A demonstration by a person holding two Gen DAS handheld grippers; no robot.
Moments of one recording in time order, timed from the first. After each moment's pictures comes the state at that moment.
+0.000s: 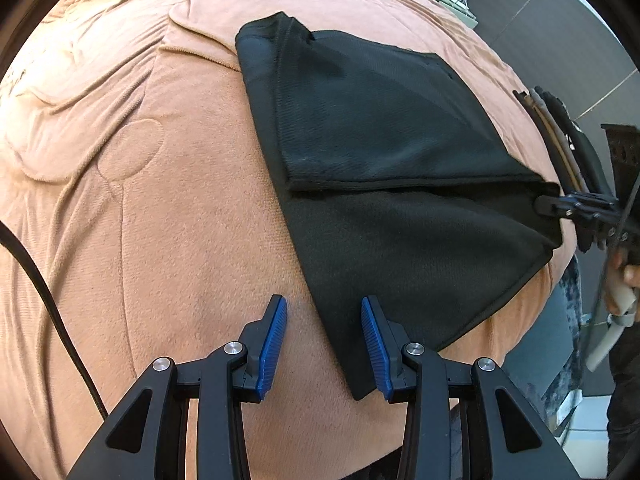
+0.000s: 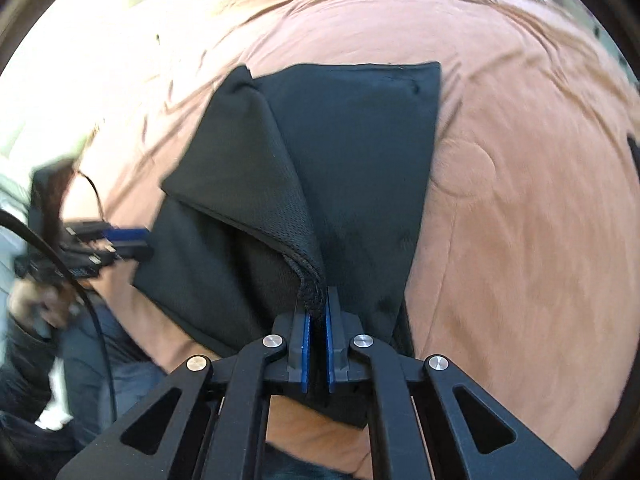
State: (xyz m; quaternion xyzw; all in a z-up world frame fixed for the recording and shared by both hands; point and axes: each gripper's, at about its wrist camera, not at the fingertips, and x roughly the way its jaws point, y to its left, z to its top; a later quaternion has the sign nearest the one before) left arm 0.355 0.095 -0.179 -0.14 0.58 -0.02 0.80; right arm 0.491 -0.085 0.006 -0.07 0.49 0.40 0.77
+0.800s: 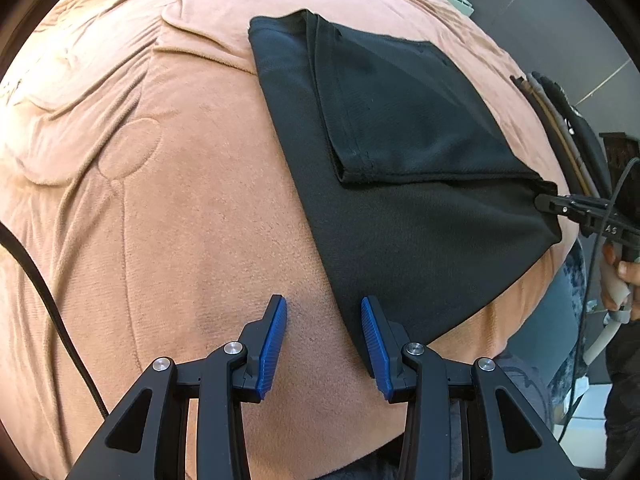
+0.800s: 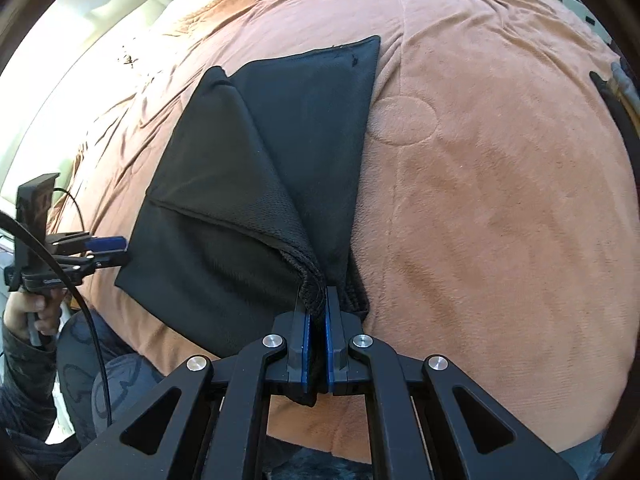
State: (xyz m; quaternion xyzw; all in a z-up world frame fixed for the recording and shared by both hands) left arm 0.358 0.082 -0.173 -0.13 0.59 -0.03 0.80; right arm 0.488 -0.120 -0.012 -0.04 0.50 0.36 0.79
